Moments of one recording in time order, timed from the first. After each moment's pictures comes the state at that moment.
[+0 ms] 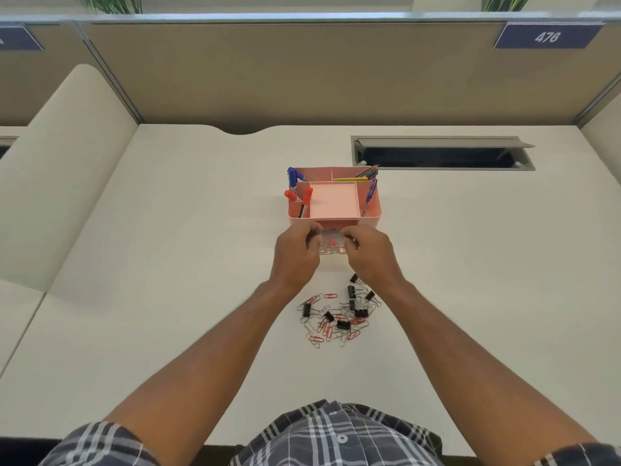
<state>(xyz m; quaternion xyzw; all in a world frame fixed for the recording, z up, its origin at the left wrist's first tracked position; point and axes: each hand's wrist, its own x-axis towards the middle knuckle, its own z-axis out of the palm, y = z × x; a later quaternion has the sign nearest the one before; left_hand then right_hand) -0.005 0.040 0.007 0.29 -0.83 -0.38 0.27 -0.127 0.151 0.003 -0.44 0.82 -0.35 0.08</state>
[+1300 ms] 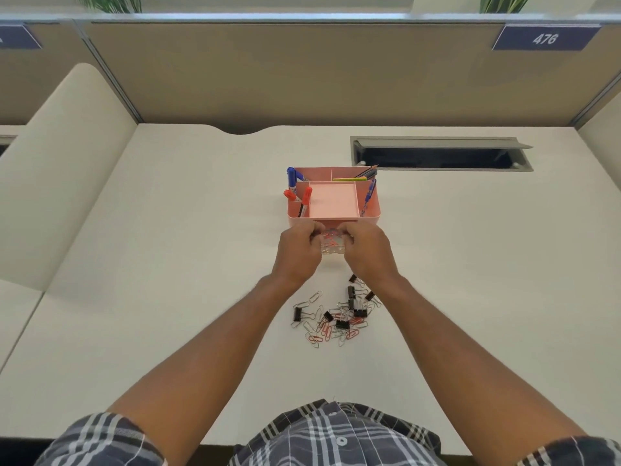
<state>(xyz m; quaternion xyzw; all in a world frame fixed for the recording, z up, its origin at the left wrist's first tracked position) -0.012 0.039 0.011 0.31 -0.84 -0.38 0.22 -0.123 0.143 0.018 -0.44 0.84 -0.32 0.05</state>
